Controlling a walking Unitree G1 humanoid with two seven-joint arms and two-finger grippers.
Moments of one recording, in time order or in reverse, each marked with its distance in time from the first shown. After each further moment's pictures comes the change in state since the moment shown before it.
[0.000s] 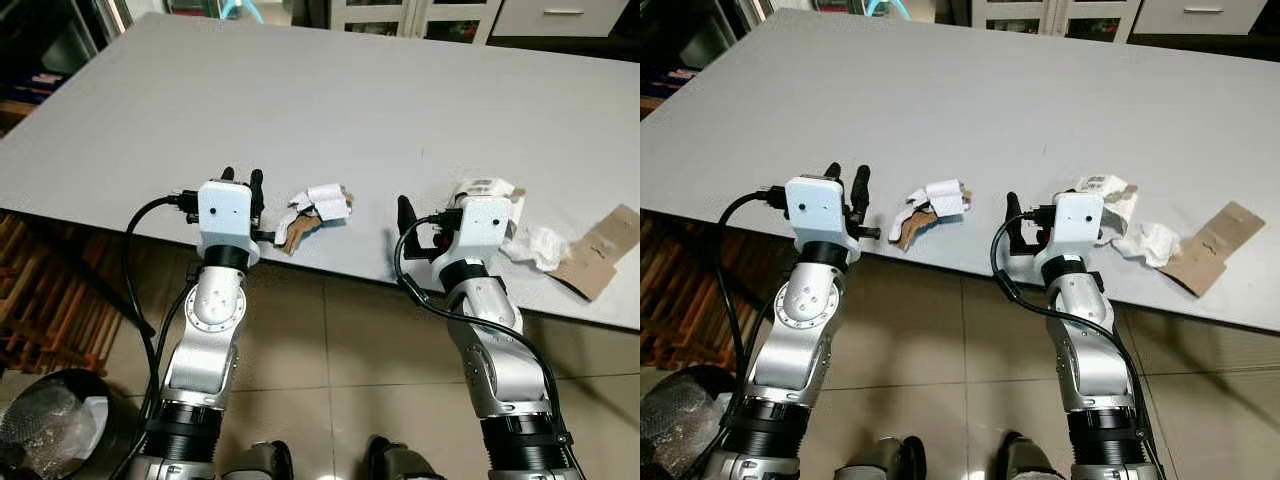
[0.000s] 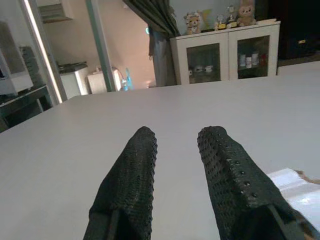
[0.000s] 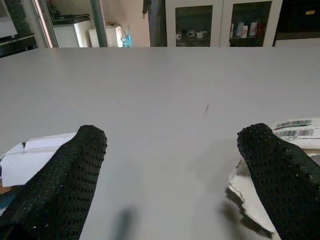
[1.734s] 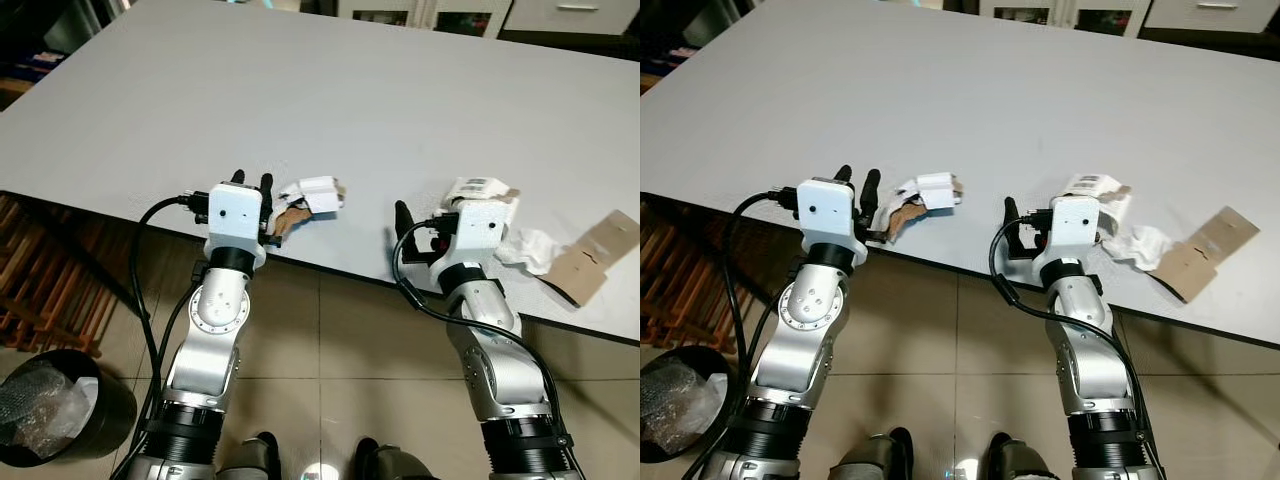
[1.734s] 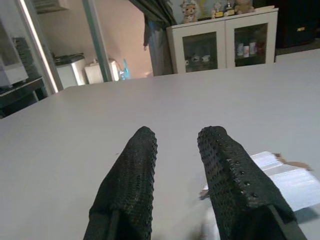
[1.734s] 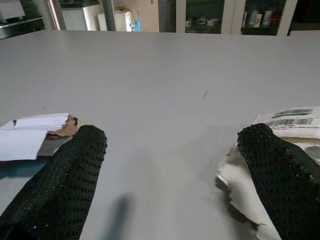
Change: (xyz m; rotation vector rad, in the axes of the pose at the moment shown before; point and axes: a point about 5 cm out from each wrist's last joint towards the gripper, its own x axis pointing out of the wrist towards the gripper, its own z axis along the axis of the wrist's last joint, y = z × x) left arm -0.001 -0.004 -0.002 0.019 0.006 -0.042; right arm -0.002 0.002 -0.004 -0.009 0.020 0.016
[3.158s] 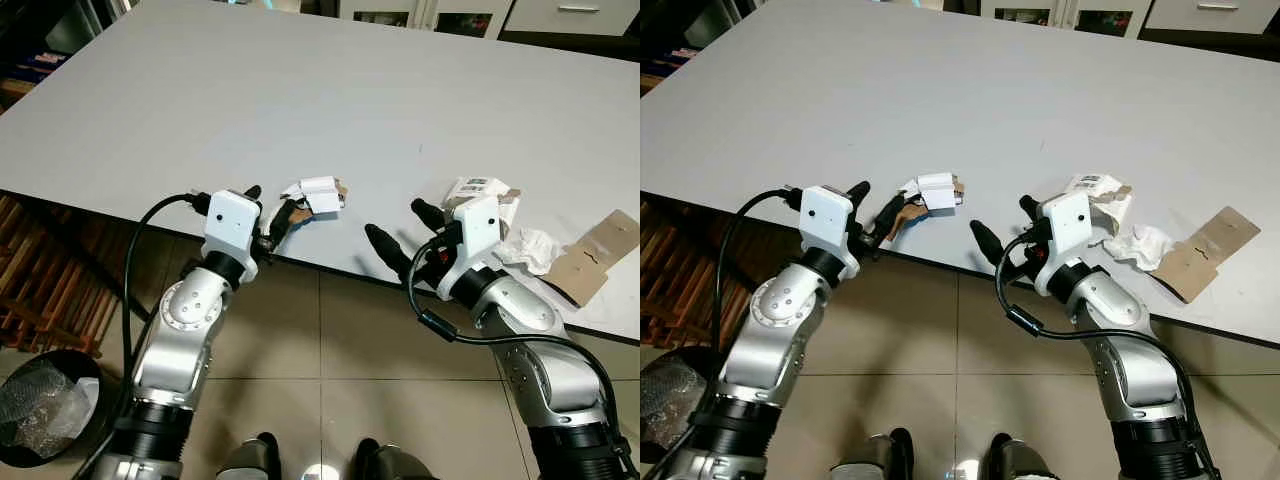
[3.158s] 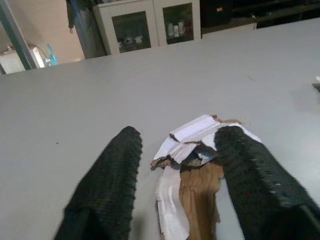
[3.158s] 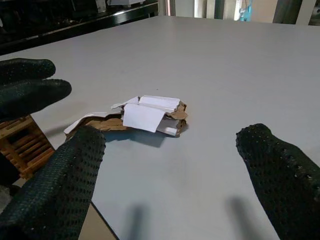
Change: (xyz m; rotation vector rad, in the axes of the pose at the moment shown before) left arm -0.003 0.015 -0.013 -0.021 0.083 -0.329; right arm -0.016 0.000 0.019 0.005 0.075 0.472
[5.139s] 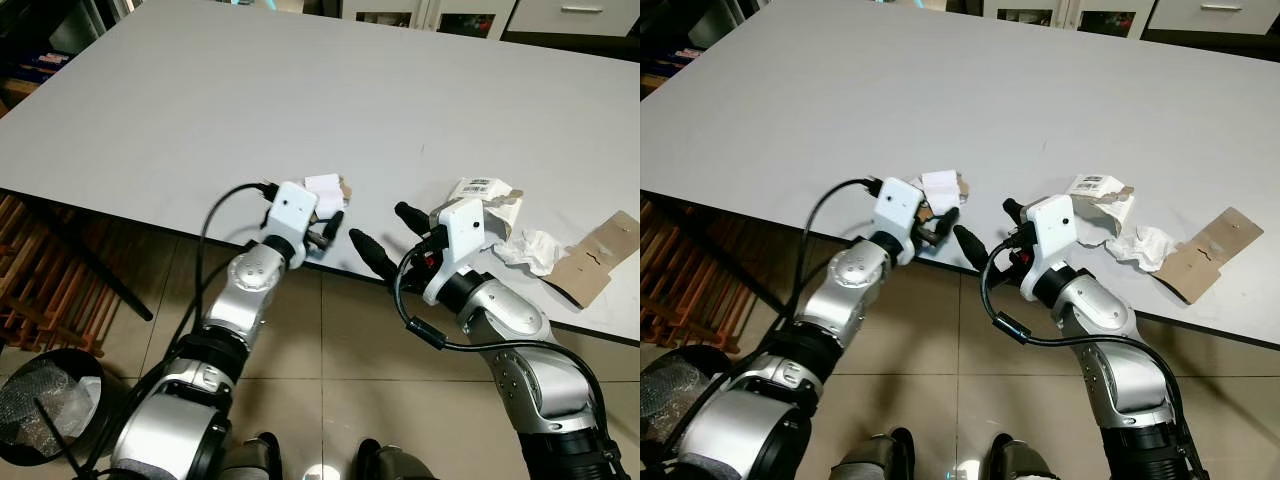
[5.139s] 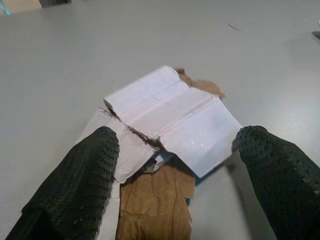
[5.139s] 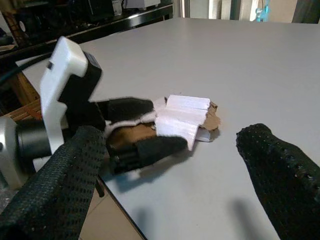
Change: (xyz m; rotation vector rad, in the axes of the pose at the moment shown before) left arm 0.065 -0.038 -0.031 -0.018 0.173 -0.080; right arm 0.004 0.017 0.001 0.019 -0.010 0.051
